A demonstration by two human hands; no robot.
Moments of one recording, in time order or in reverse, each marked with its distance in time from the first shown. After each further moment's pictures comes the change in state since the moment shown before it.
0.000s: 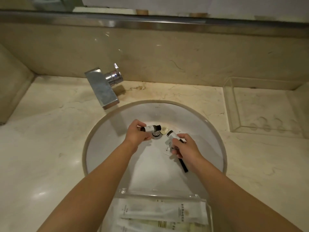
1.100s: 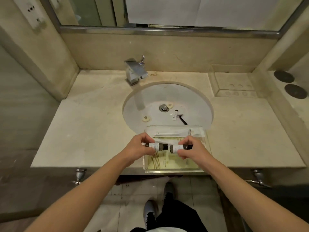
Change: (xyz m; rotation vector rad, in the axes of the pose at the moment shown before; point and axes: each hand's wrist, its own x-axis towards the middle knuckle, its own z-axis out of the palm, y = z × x) left_hand -0.270 -0.057 -0.138 0.329 -0.372 0.202; right_hand -0.252 0.094 0.029 -0.264 -0.032 -0.261
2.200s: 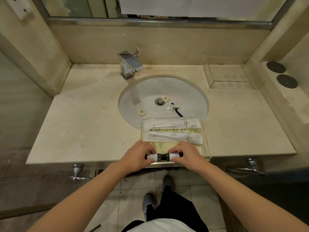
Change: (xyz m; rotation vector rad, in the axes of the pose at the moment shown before) left_hand -0.015 -0.042 0.018 0.838 -0.092 0.380; right_hand -0.011 0.035 0.018 -0.669 -0.087 -0.193
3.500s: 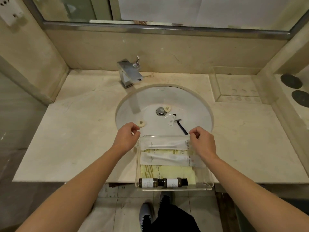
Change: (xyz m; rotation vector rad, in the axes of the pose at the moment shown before) left_hand 0.098 -0.038 -0.058 -0.292 0.368 -0.442; right_hand 0.084 0.019 -0.073 0.251 0.498 0.249
